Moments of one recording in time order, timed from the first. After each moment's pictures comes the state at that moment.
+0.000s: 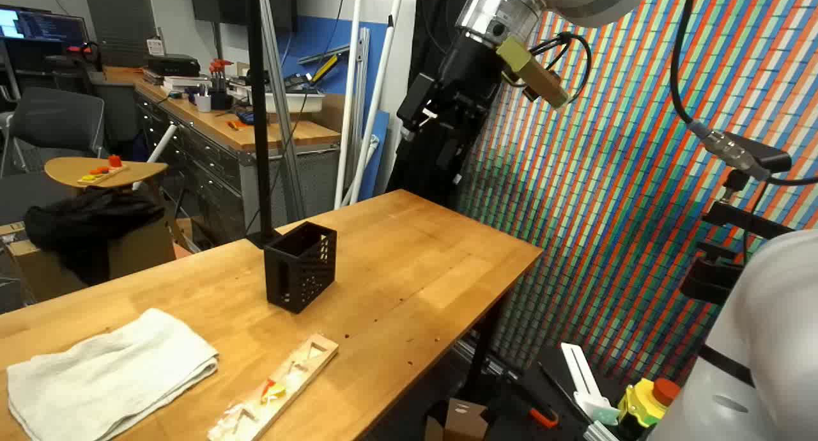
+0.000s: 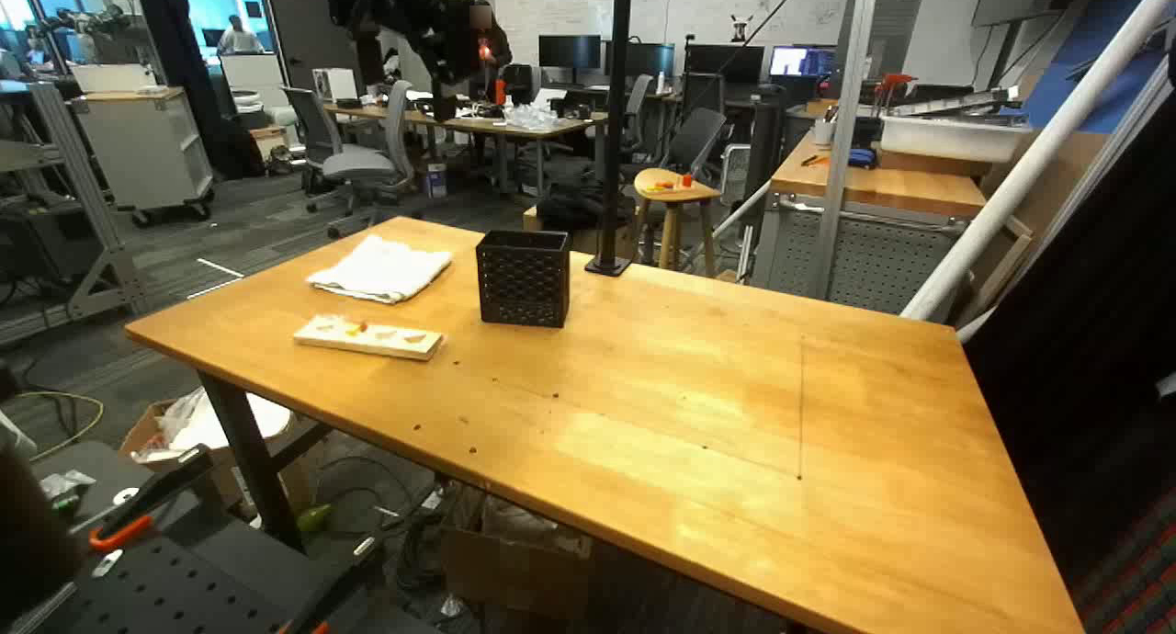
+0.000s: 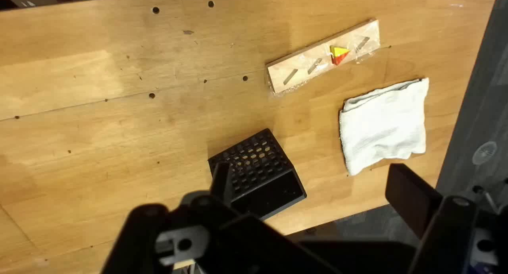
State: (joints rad) arm 0.02 -0.61 -0.18 -2.54 0.19 2.14 -0.14
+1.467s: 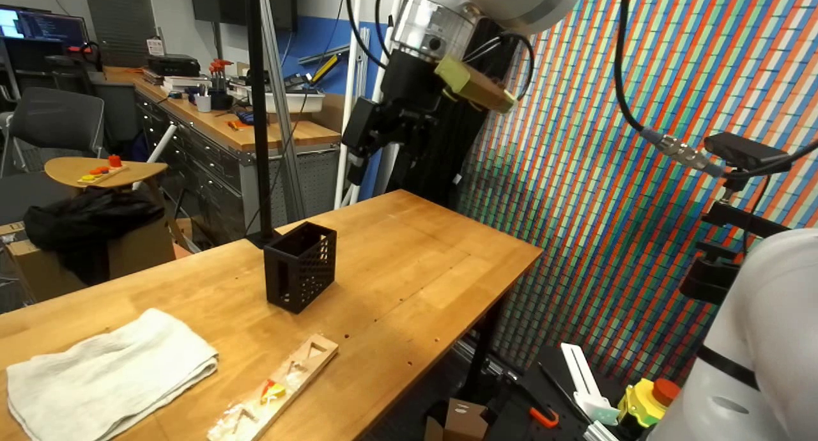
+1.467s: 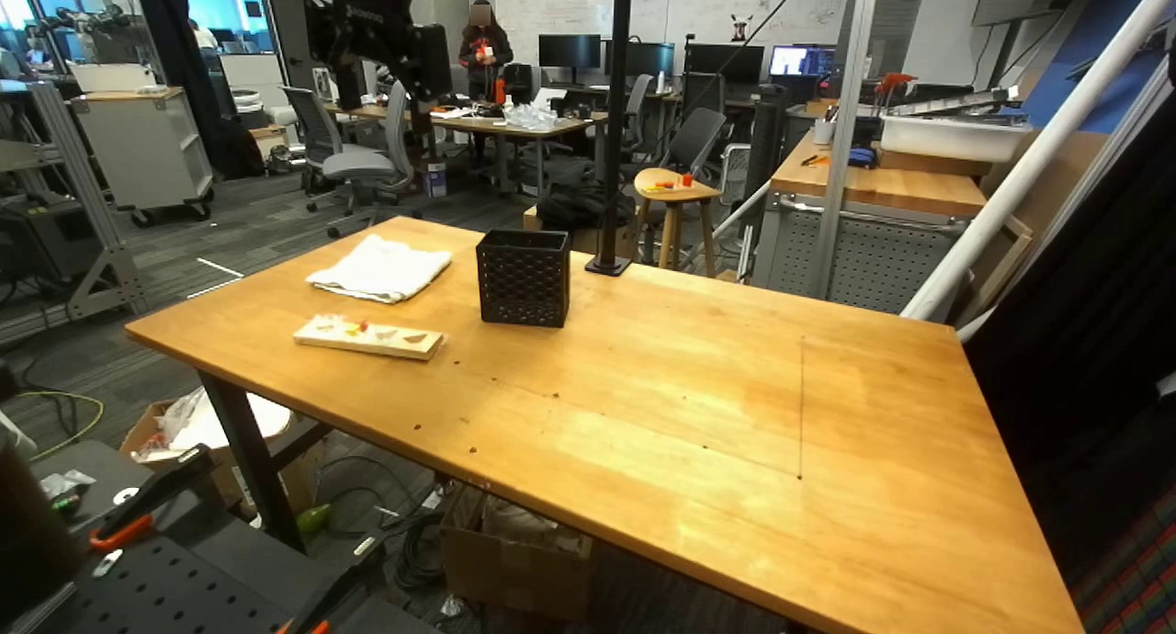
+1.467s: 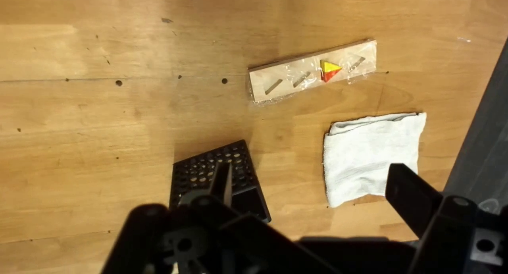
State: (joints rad) arm 0.06 -0.45 -0.03 -2.48 0.19 2.19 -0.13
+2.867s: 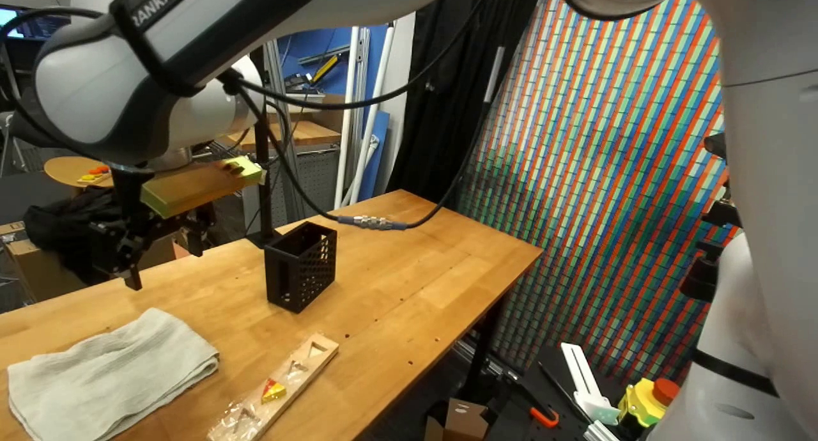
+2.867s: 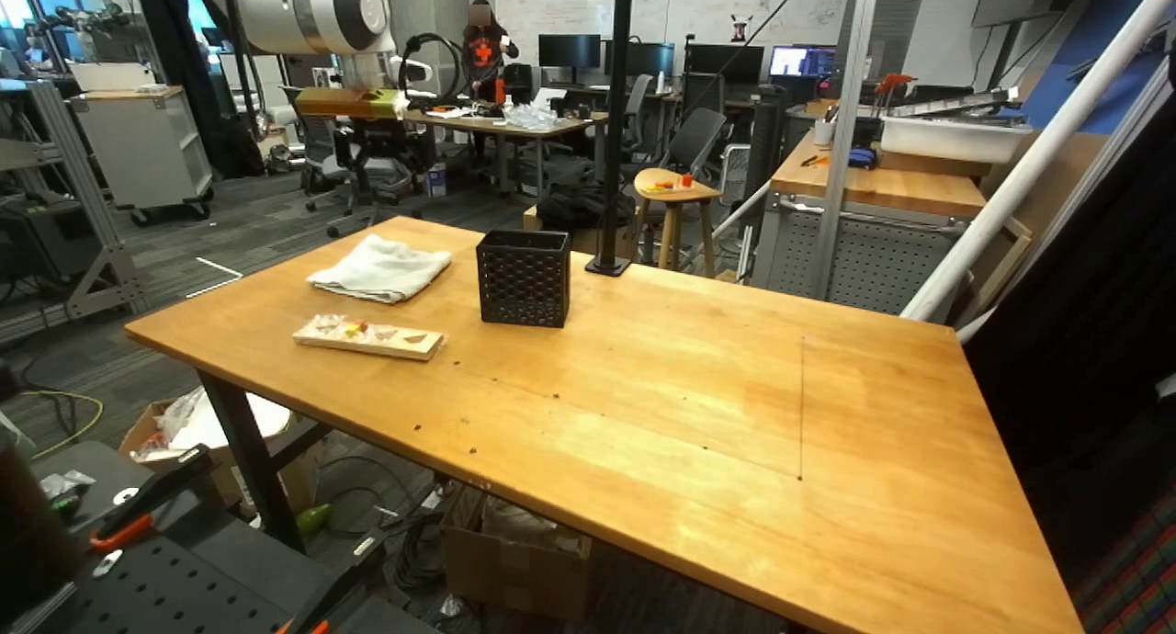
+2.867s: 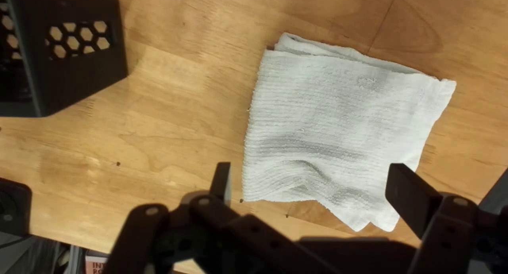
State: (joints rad) arm 0.25 0.48 0.17 -1.73 -0.14 2.29 0.10
